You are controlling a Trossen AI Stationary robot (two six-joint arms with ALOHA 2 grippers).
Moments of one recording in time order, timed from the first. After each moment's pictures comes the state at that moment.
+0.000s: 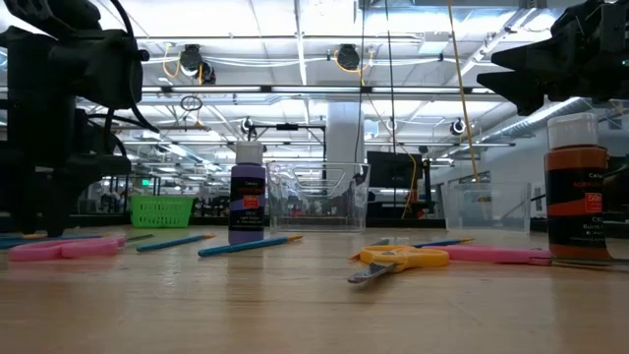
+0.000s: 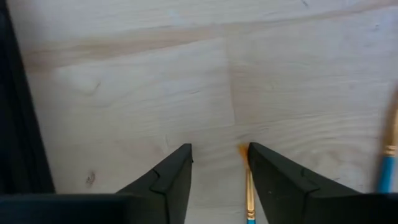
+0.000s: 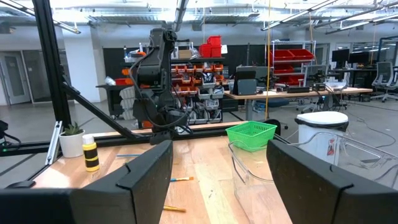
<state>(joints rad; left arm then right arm) -0.20 1.32 0.54 -0.87 -0.15 -1.63 0.00 0.01 0.01 0.17 0.16 0.02</state>
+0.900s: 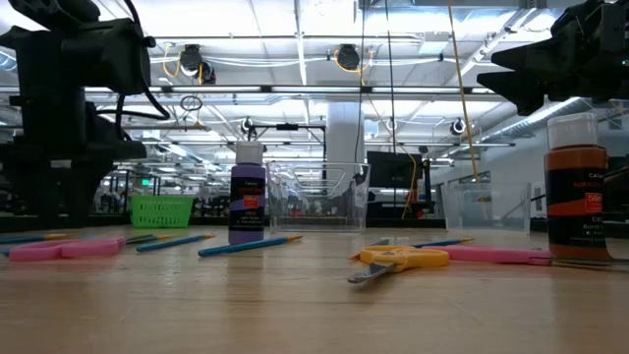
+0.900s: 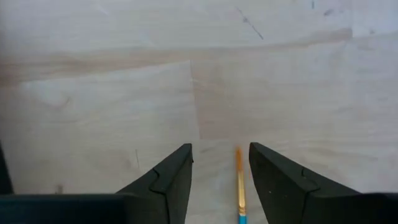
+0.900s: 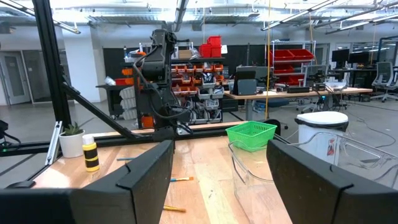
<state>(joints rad) -0.15 1.24 0.55 -0.85 -0.15 -1.59 0.00 0.01 0.01 0.17 0.16 0.02</state>
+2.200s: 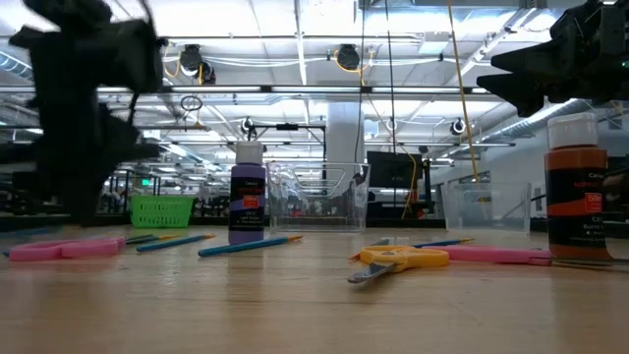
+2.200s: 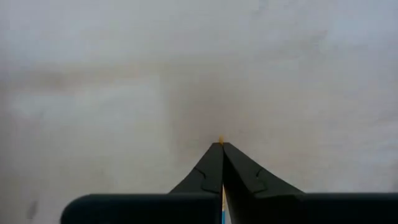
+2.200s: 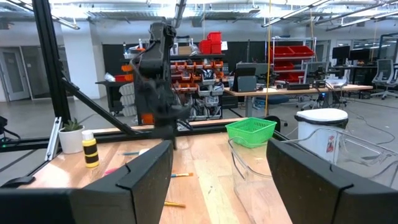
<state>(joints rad) -0.15 1.31 0.61 -0.82 -0.24 -1.56 0.00 0.01 0.01 0.15 0.16 0.02</state>
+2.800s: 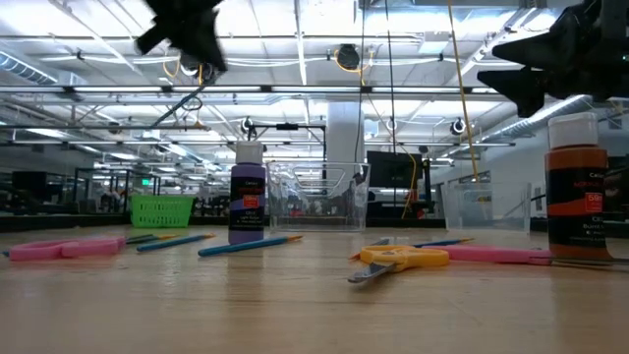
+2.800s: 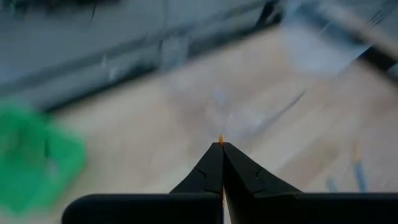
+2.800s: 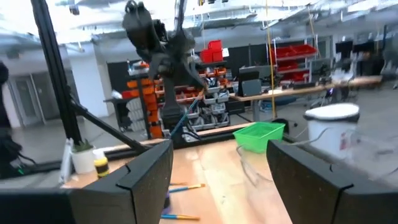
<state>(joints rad) -0.11 1.24 1.12 -0.70 -0.74 -0.78 0.00 0.01 0.01 0.19 0.15 0.15</state>
